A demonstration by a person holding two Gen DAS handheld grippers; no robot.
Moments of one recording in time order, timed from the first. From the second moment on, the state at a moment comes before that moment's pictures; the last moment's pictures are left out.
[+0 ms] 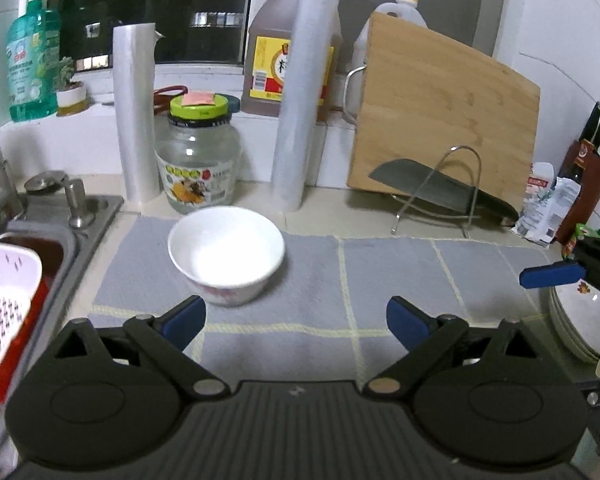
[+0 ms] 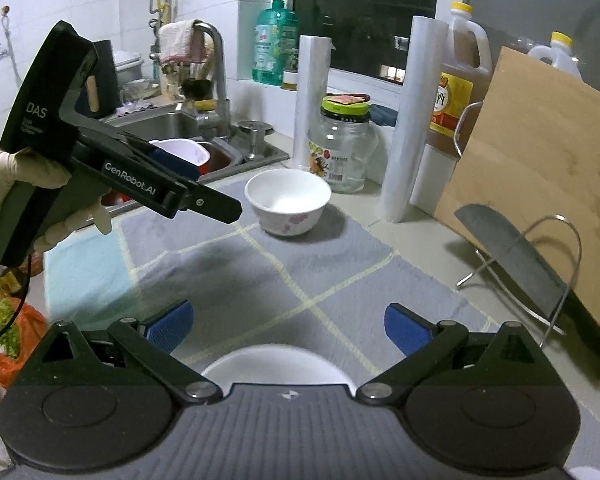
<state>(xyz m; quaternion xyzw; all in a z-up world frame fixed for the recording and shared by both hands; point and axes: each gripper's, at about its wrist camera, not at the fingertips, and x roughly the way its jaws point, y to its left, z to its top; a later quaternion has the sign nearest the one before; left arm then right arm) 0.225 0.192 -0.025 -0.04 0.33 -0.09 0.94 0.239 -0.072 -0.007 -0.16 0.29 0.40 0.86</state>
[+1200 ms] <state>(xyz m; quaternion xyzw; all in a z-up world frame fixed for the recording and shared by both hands) 0.376 0.263 -0.081 -0.05 0.38 -0.18 0.91 0.371 0.058 -0.047 -0.19 0.38 0.40 0.81</state>
